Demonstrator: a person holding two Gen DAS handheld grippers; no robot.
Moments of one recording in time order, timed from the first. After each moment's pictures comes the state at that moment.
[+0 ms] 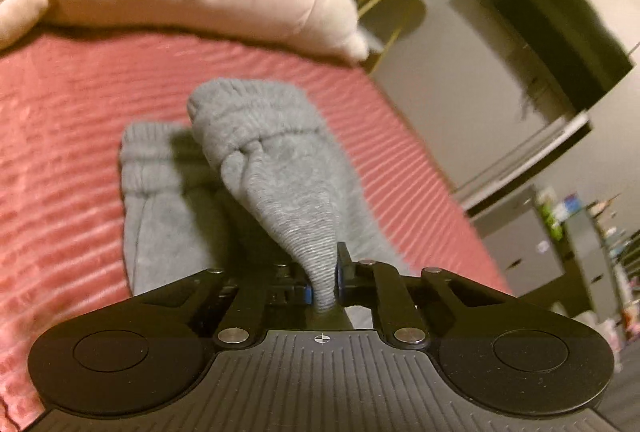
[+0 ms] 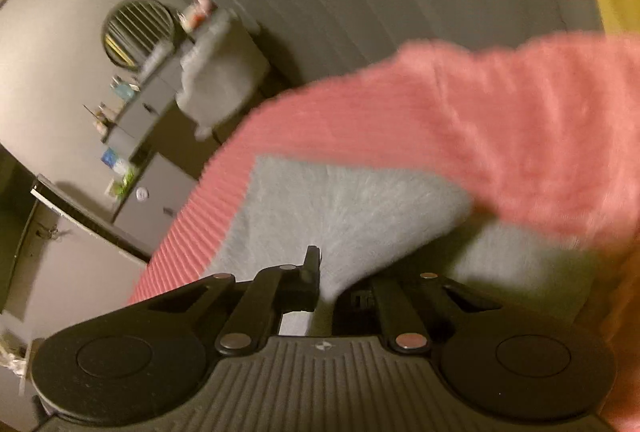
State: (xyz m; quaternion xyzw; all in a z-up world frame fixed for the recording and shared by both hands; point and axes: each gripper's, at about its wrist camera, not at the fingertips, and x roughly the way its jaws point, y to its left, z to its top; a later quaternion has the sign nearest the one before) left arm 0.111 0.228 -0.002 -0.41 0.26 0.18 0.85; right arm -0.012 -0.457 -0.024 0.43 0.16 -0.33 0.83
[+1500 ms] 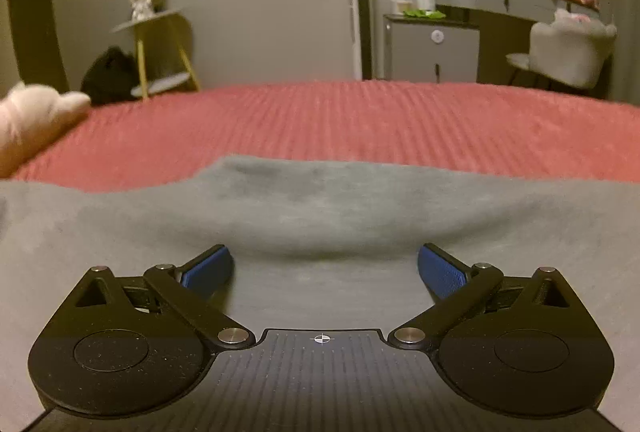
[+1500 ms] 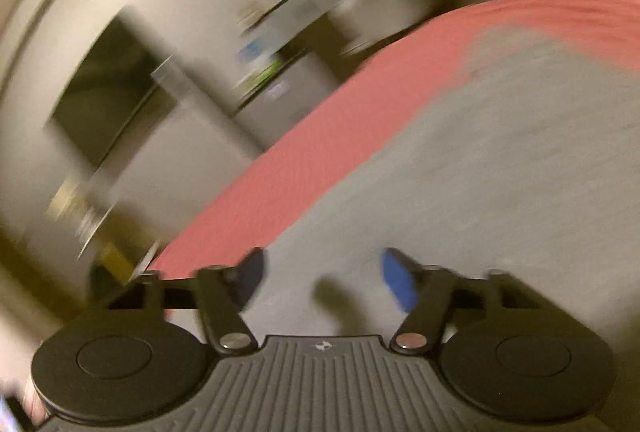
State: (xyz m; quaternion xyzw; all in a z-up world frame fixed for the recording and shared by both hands) left arm 0.196 -0.055 -0.064 0.04 0.30 0.02 0.95; right arm 0.047 -0.427 -0.063 0.38 0.20 -0.11 0.90
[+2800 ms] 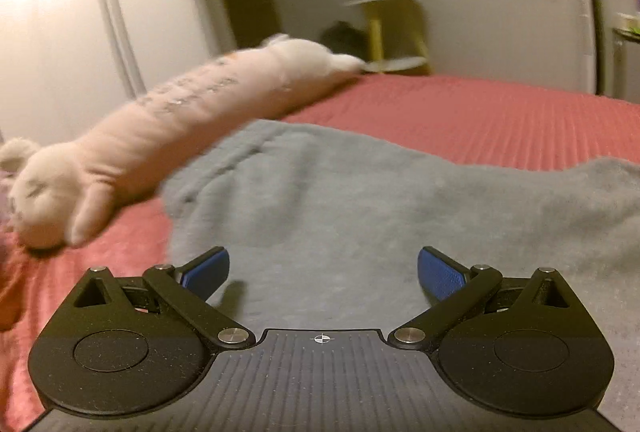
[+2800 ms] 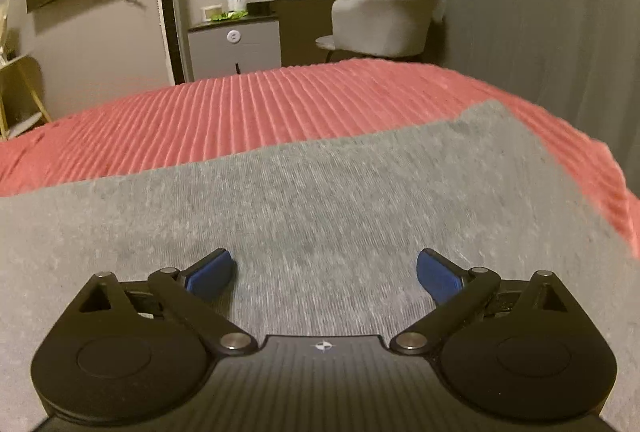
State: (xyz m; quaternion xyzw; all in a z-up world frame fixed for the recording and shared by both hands) left arm 0.155 0.062 -0.041 0.01 0.29 0.35 0.89; right arm 0.072 -0.335 -0.060 0.08 0.32 -0.20 0.92
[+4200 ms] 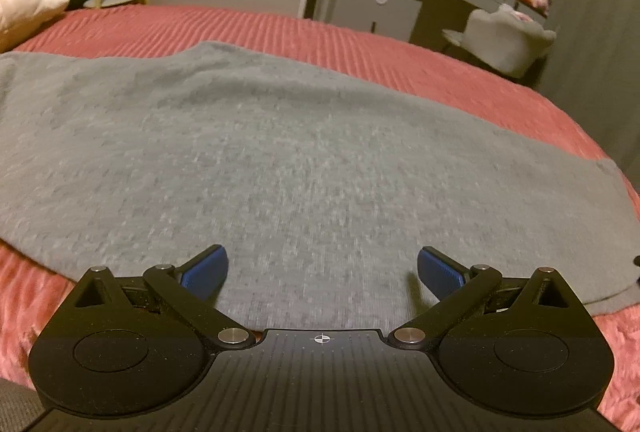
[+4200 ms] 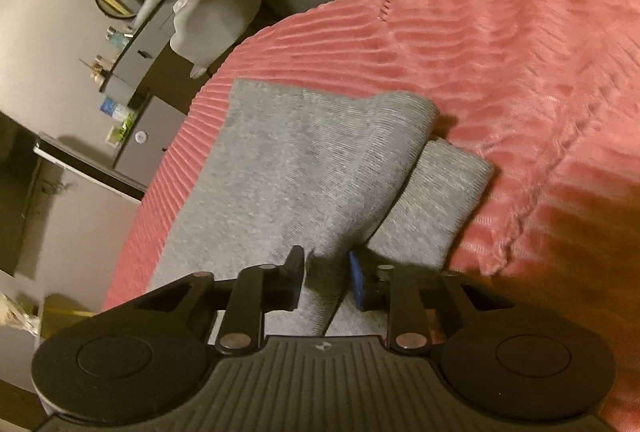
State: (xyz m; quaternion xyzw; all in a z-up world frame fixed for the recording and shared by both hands) left arm 0.067 -0.060 -0.037 -0.07 0.39 -0.09 0.91; right arm -0.073 -0.440 -0.042 0.47 0.26 -0.27 0.80
